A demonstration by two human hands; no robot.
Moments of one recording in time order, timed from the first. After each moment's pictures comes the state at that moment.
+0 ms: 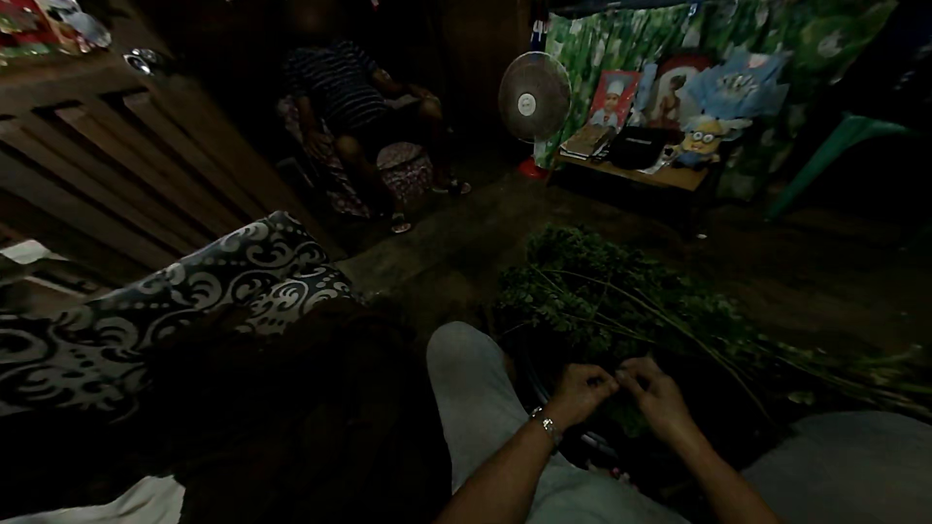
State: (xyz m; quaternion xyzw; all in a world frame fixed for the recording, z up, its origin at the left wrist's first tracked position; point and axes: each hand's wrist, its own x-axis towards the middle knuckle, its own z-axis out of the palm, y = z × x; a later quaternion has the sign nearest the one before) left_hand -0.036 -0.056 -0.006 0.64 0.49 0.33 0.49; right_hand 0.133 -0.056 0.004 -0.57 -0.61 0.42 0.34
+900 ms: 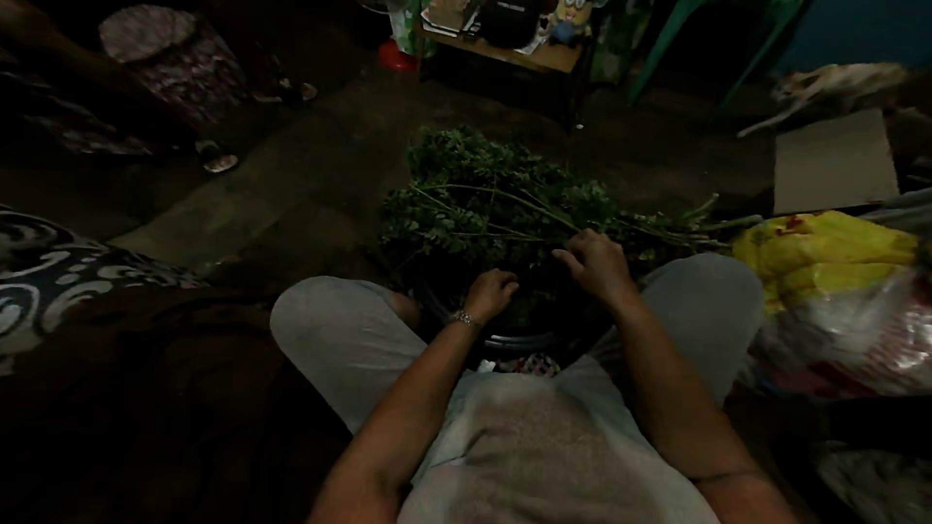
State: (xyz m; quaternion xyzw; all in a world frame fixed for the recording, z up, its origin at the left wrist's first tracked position) left_hand -0.005 0.000 -0.037 0.72 0.55 0.07 0.41; right_hand 0.199 -0.027 0.039 -0.68 -0.69 0.21 0.16
